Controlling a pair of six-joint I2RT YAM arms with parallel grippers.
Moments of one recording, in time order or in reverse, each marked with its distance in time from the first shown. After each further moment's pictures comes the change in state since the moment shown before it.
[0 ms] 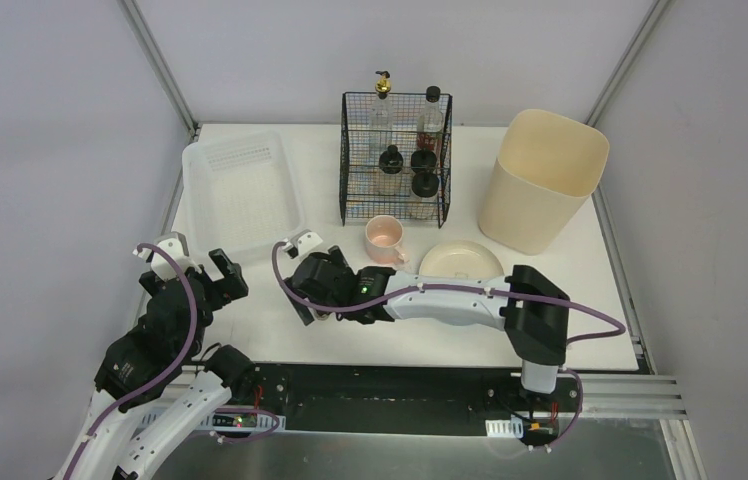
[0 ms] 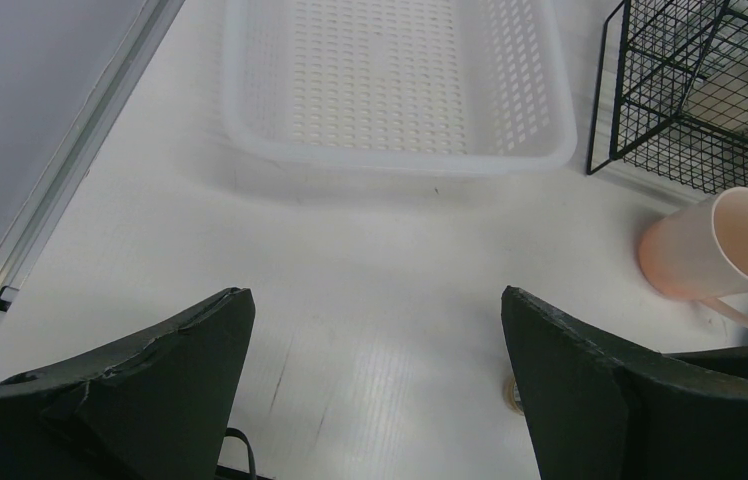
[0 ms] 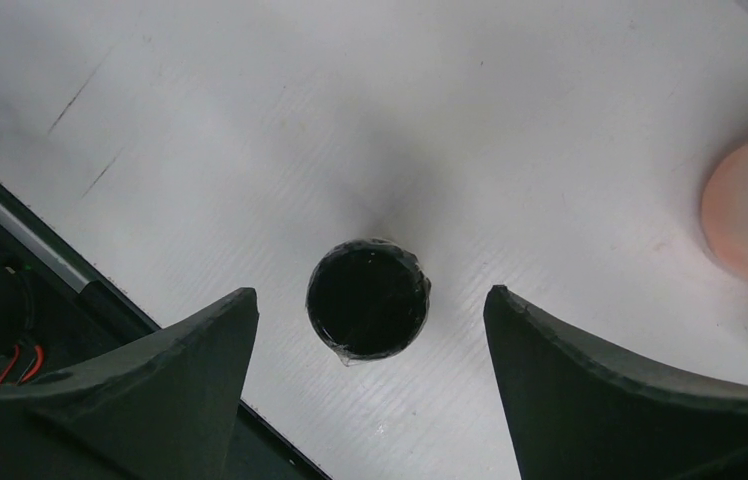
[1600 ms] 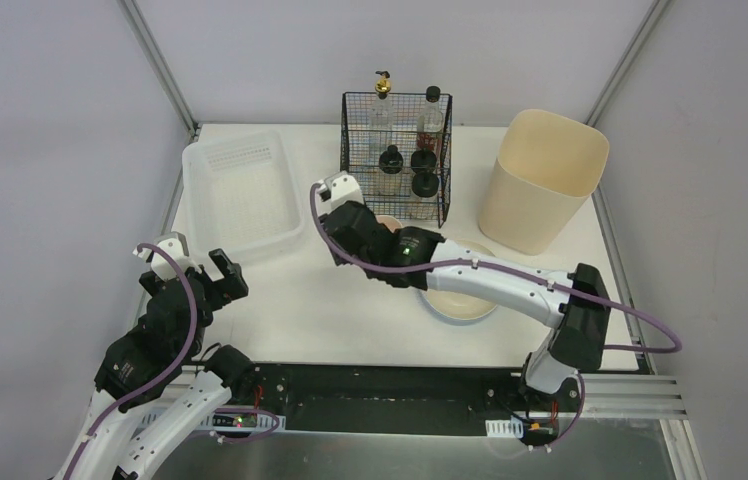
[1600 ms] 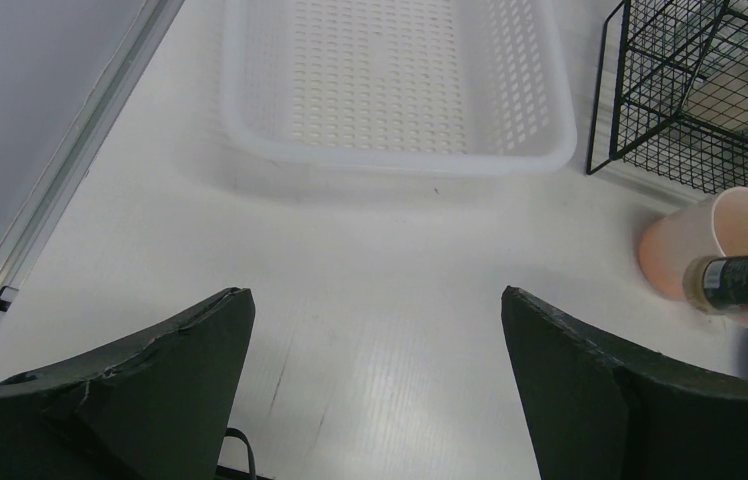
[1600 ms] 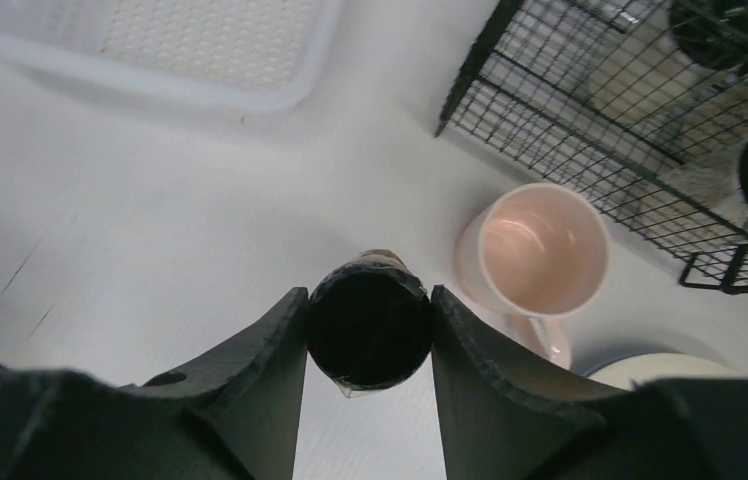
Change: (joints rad) left arm 0.000 0.000 0.000 0.000 0.001 0.000; right arm -0.105 -0.174 0.087 -0.103 0.165 -0.101
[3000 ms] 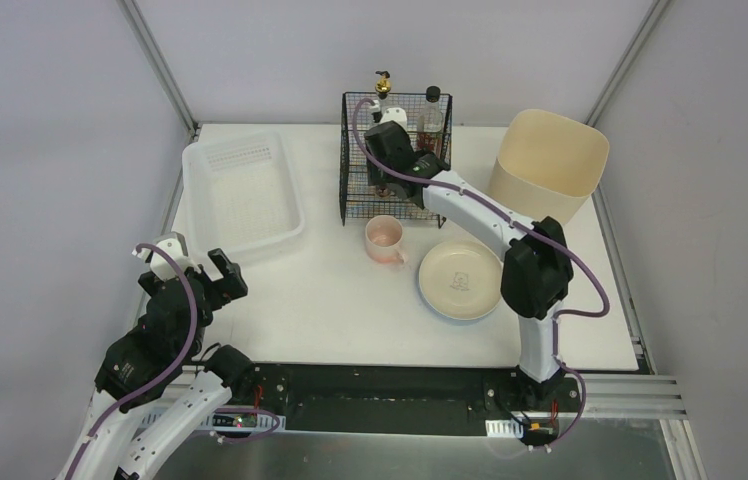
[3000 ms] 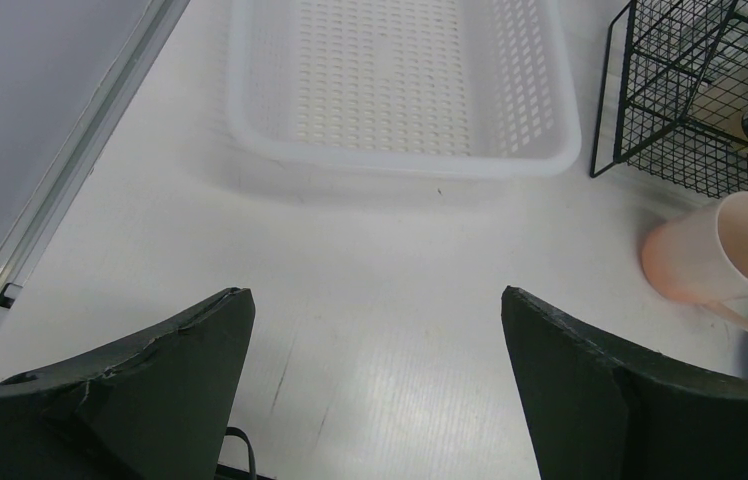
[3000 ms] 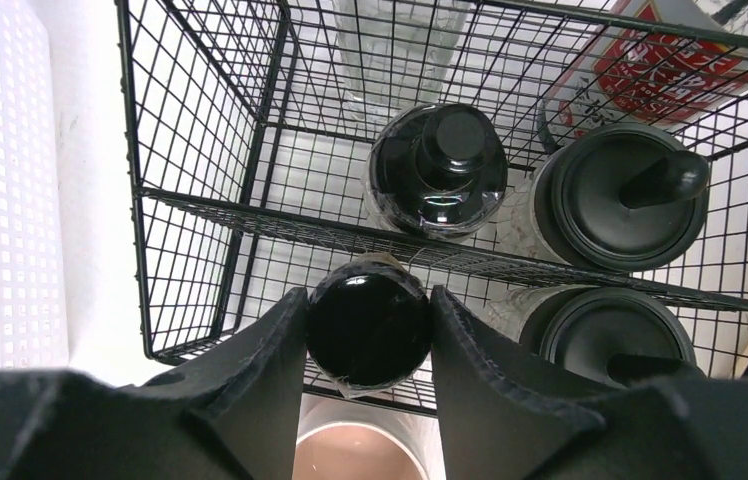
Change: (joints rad) left arm 0.013 0.000 0.000 0.000 0.002 0.000; right arm -0.472 0.312 0.275 0.042 -0.092 -0.006
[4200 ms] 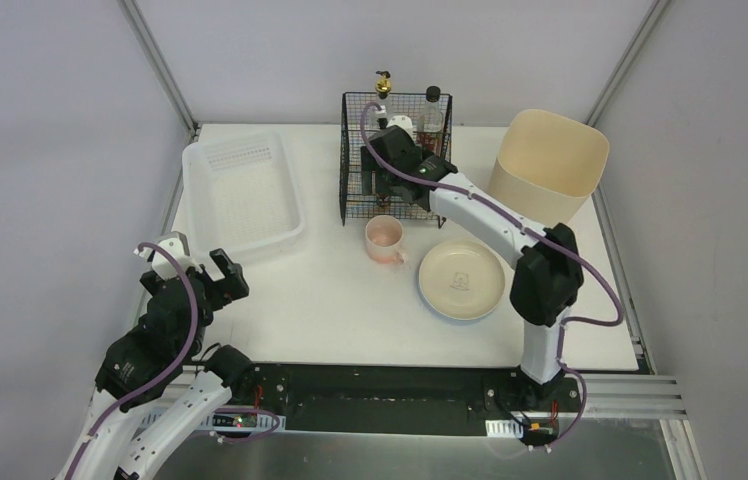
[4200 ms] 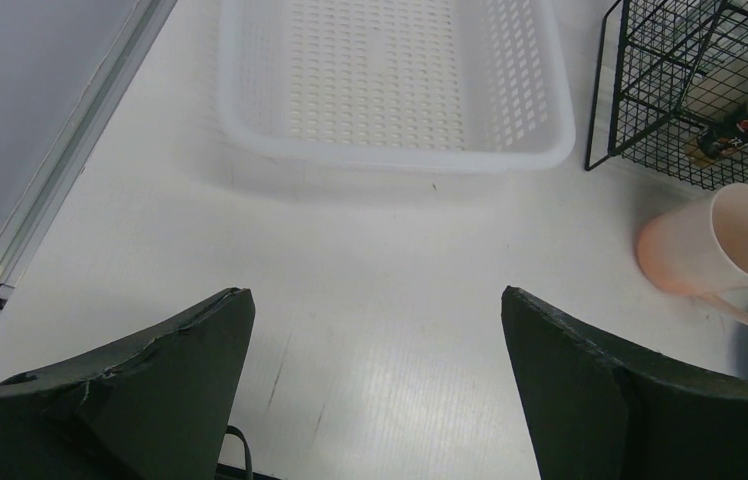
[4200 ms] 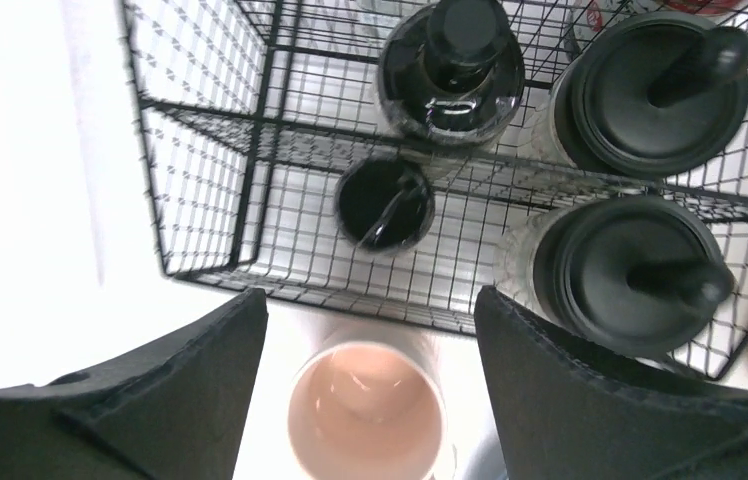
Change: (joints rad) left arm 0.000 0.002 0.000 0.000 0.016 0.000; right arm -0.004 -0.019 -0.012 -0.125 -0.077 0.104
